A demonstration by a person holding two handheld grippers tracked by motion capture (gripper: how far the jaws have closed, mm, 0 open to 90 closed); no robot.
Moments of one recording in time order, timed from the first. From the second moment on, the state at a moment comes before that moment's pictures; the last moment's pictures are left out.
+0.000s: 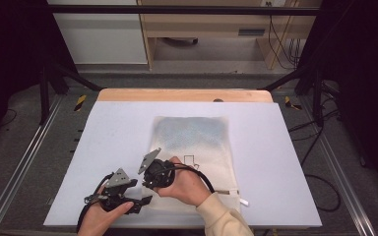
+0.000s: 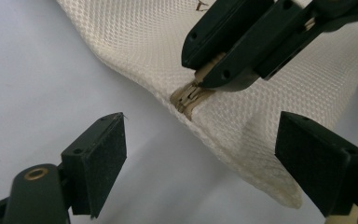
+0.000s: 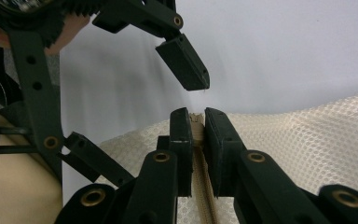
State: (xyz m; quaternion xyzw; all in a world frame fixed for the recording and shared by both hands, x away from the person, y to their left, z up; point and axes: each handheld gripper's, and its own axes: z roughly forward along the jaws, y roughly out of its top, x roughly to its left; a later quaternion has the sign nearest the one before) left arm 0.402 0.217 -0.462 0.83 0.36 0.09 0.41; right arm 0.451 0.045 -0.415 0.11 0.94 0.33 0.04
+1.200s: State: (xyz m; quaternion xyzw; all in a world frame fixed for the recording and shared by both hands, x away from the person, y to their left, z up) left arm 0.425 0.209 -0.474 0.83 0.34 0.00 0.44; right arm 0.453 0.041 -0.410 0.11 0.93 0.34 0.05
